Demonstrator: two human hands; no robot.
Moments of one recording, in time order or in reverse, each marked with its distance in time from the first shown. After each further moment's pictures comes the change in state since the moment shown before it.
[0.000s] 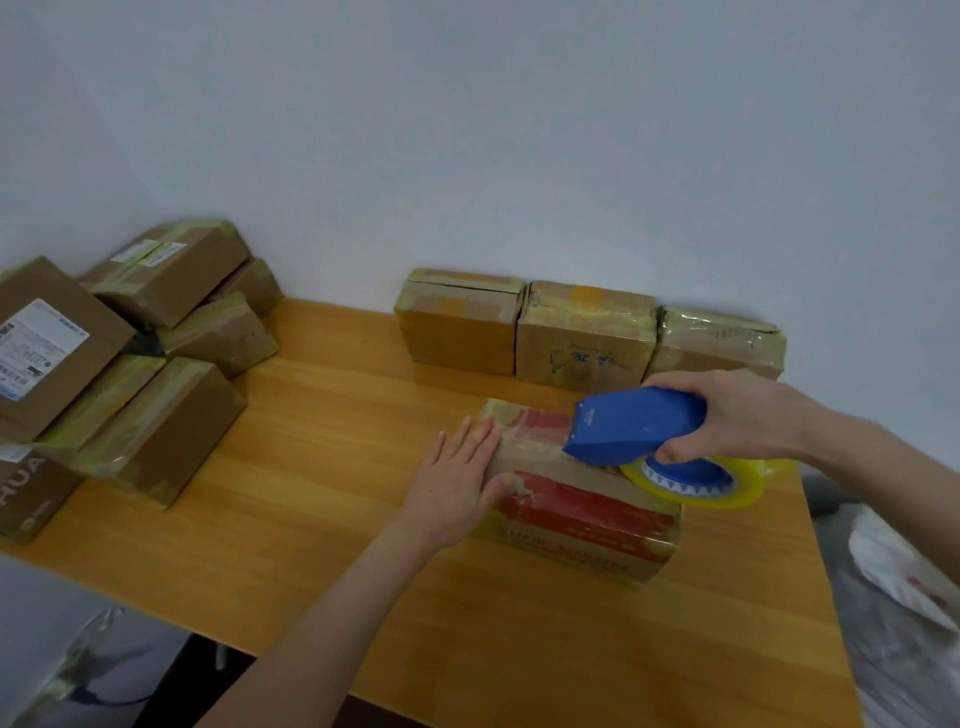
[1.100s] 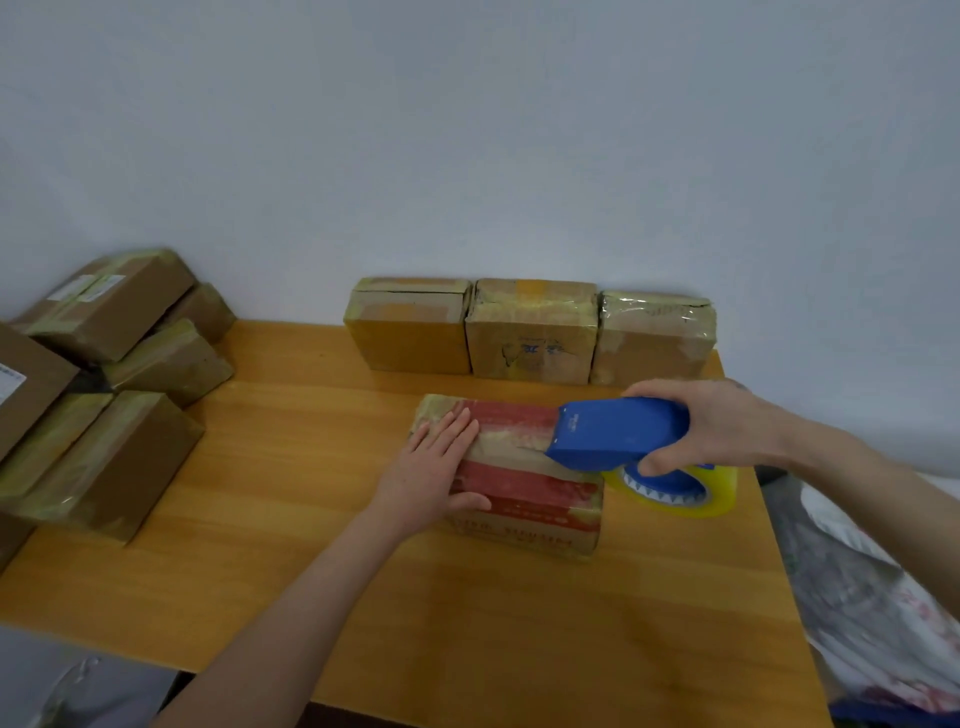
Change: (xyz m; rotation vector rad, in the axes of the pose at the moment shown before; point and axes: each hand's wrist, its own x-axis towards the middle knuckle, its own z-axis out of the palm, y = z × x) left_hand 0.021 0.012 0.004 0.166 -0.010 0.177; right_hand -0.038 0.043 0.023 0.175 0.038 -0.030
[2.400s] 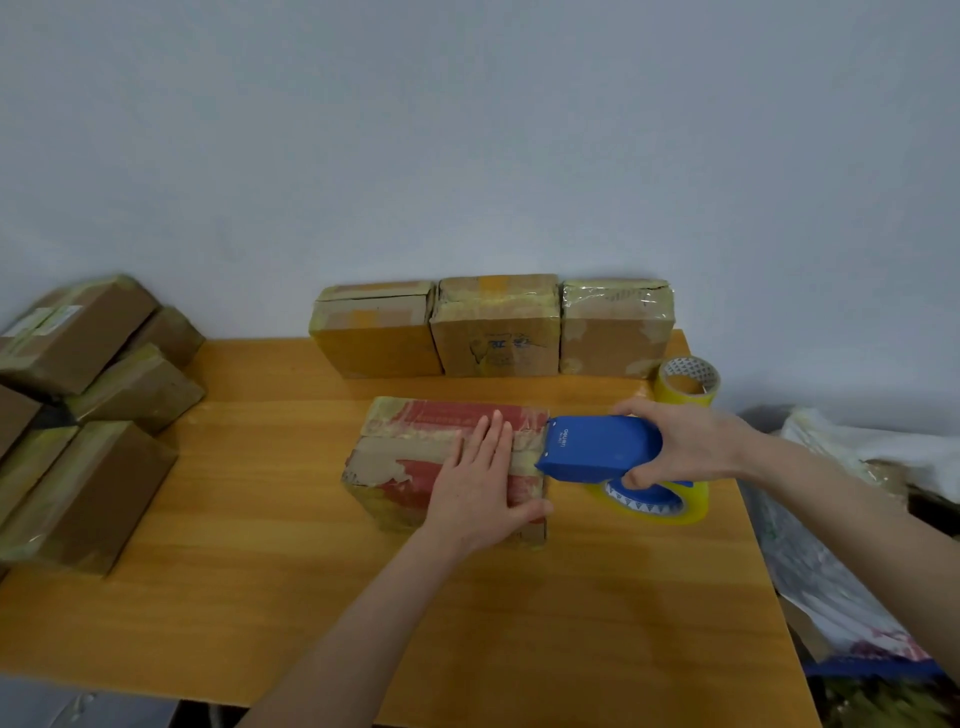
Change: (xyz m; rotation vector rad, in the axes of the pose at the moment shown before) left_hand 0.017 0.091 0.000 0.005 -0.030 -0.034; right_hand -0.007 0.044 0.039 -0.039 -0.035 0.125
